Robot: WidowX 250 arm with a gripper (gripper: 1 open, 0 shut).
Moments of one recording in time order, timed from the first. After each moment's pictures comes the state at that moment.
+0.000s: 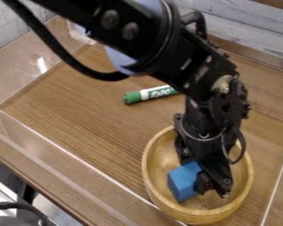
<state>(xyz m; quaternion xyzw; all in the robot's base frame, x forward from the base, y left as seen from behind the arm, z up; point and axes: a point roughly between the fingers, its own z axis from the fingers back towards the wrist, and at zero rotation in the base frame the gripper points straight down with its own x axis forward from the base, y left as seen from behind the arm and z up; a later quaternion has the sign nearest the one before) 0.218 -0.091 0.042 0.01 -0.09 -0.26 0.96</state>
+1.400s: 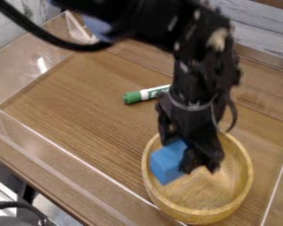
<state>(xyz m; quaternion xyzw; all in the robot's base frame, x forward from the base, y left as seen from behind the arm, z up) 0.213 -0.069 0.081 0.02 -0.06 -0.19 0.98</state>
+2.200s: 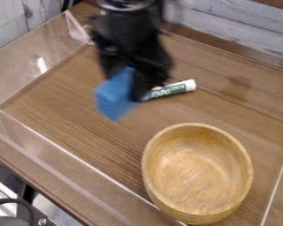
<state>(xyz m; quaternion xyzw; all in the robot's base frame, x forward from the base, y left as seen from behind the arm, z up) 0.201 0.009 0.153 0.05 -0.10 -0.04 0.99</state>
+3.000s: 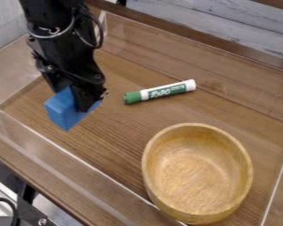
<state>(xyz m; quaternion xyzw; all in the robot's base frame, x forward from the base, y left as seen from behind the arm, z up) 0.184 0.057 0.123 0.05 -0.11 -0.03 0.99</state>
